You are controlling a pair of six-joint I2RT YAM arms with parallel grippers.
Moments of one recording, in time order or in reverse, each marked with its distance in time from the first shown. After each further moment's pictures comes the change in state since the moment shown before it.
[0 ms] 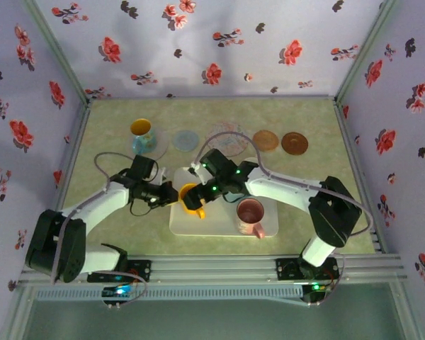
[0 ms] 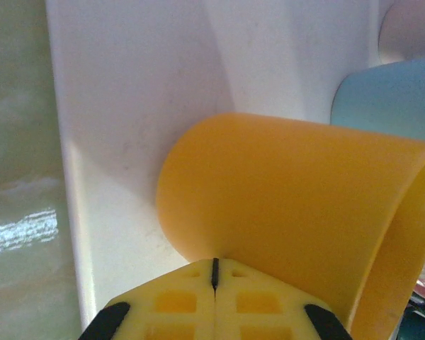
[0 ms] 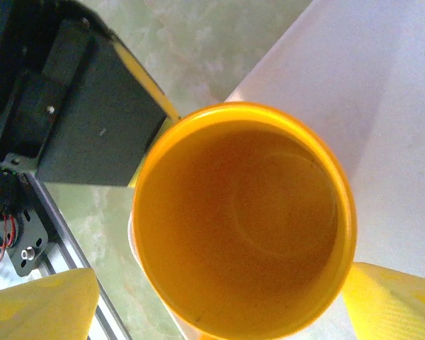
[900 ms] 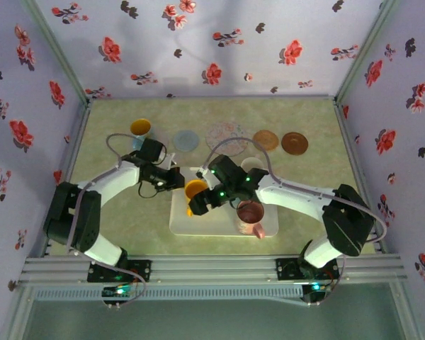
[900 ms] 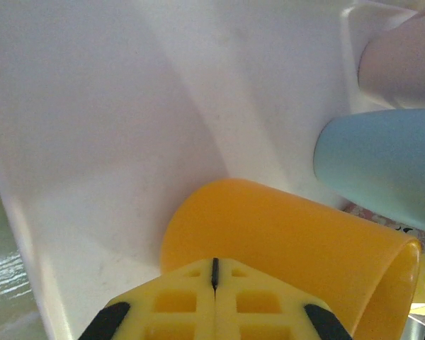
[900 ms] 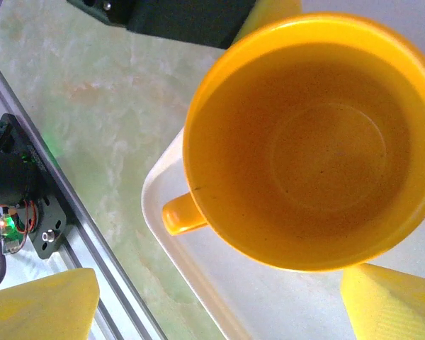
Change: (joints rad) left arm 0.000 0.238 0.240 -0.035 -0.001 0.137; right arm 0.004 -0.114 -0.127 0.043 -0.013 0.069
